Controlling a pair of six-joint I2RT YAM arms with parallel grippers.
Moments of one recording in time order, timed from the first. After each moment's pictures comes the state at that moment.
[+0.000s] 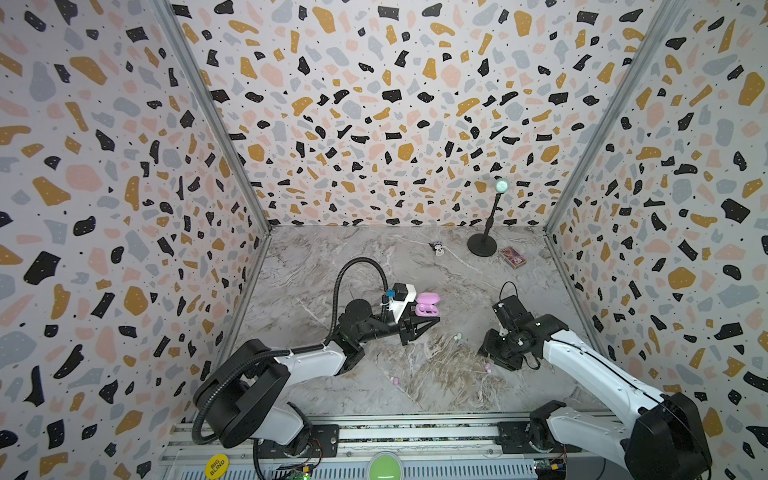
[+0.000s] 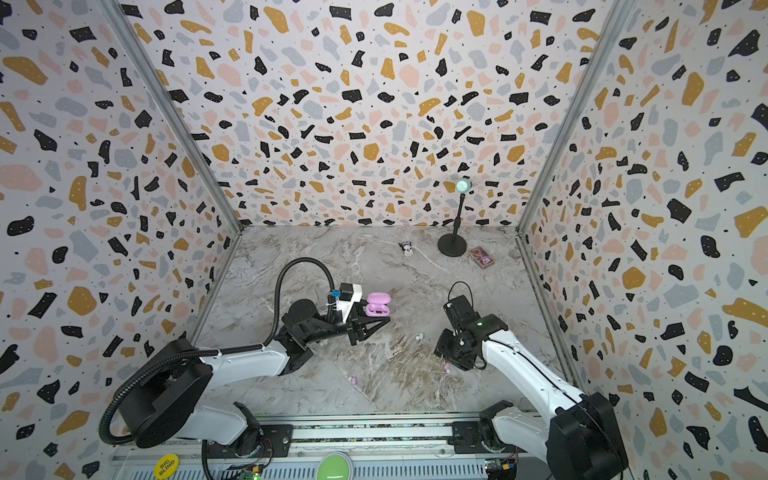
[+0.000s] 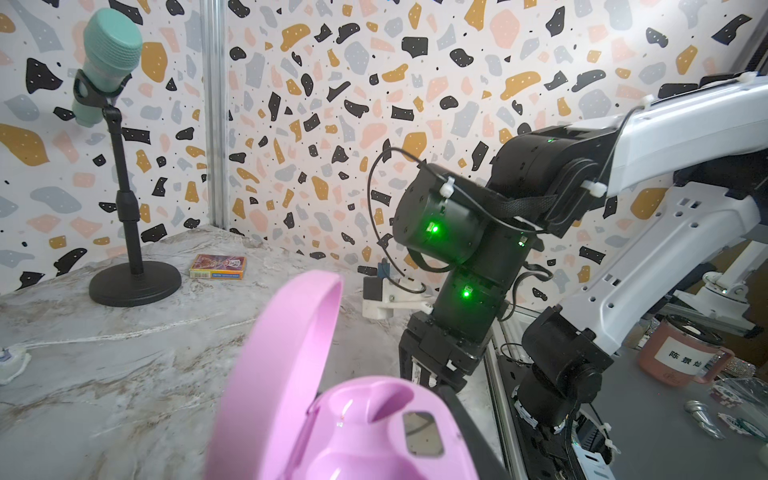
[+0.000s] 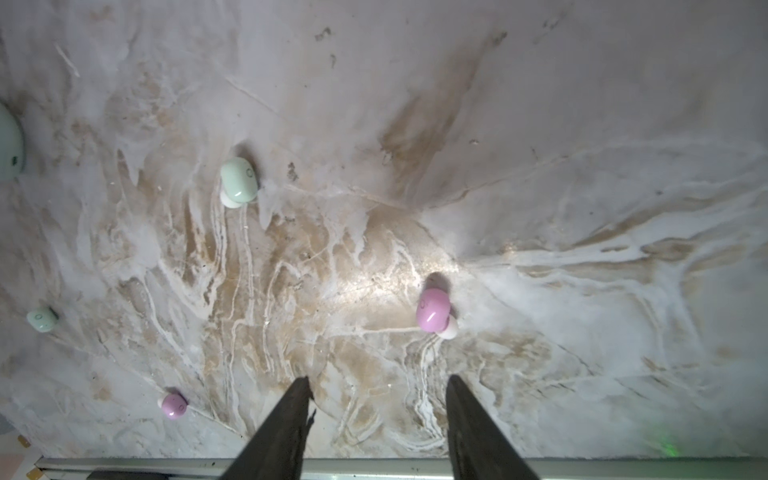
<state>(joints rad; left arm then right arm) -0.72 1.43 0.53 1.01 0.65 -0.25 0.44 1.14 0.70 -0.88 -0.16 0.88</state>
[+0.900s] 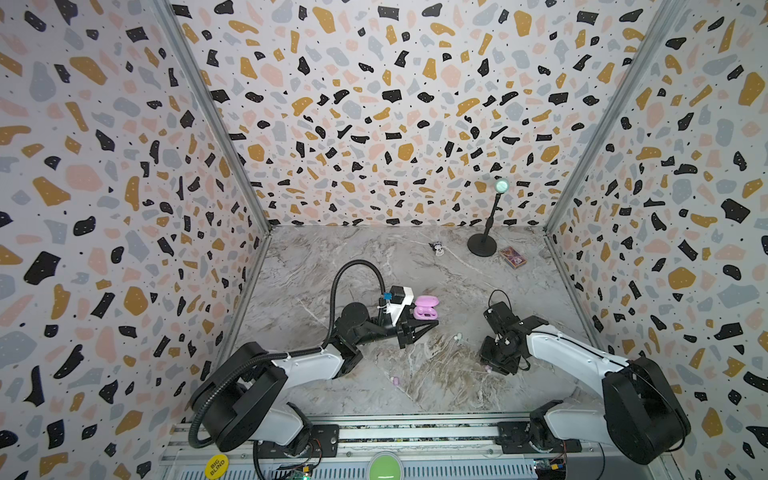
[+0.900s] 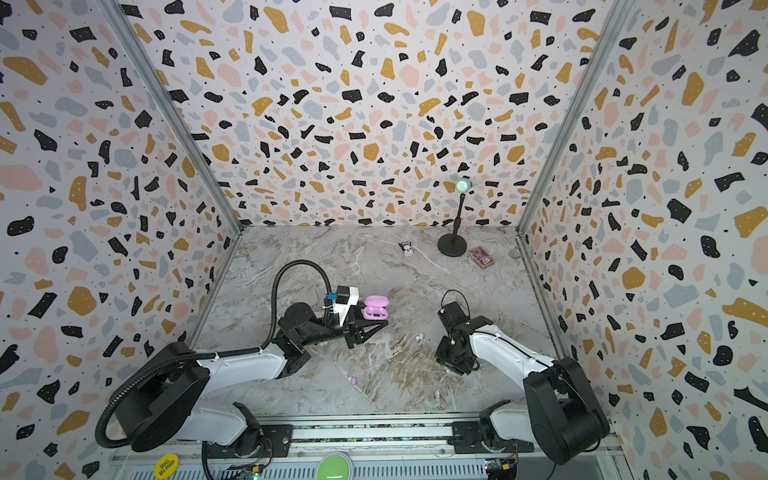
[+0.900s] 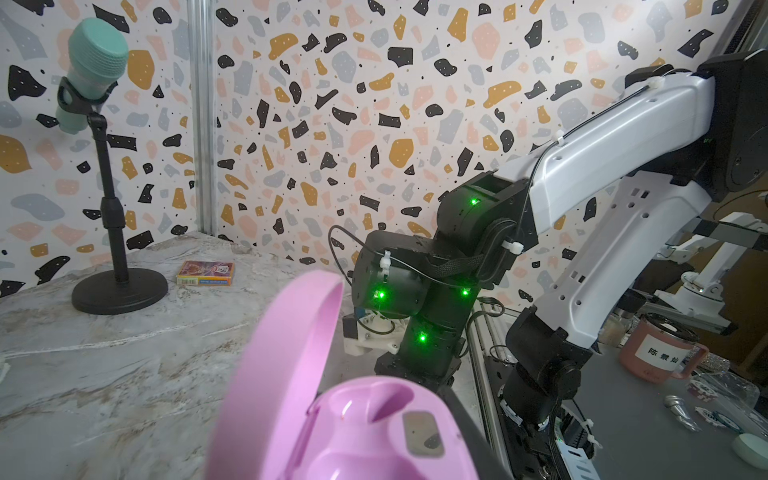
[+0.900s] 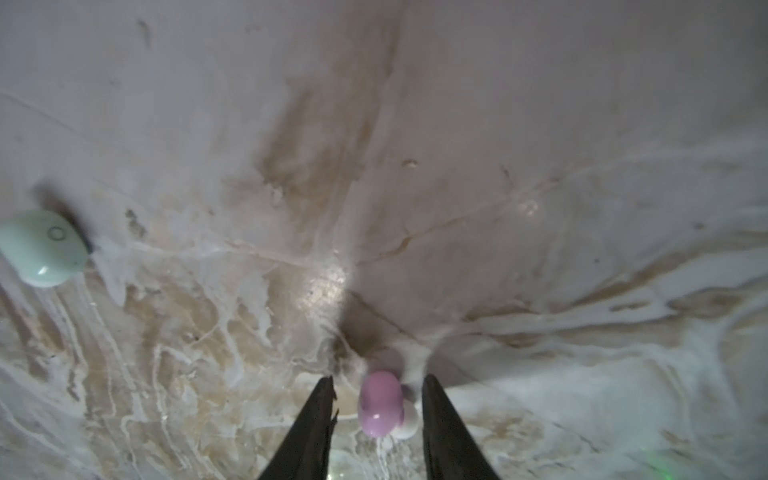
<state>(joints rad) -0.72 1.42 0.50 1.04 0.68 -0.27 0.43 1.30 0.63 -0.76 -0.10 0.90</state>
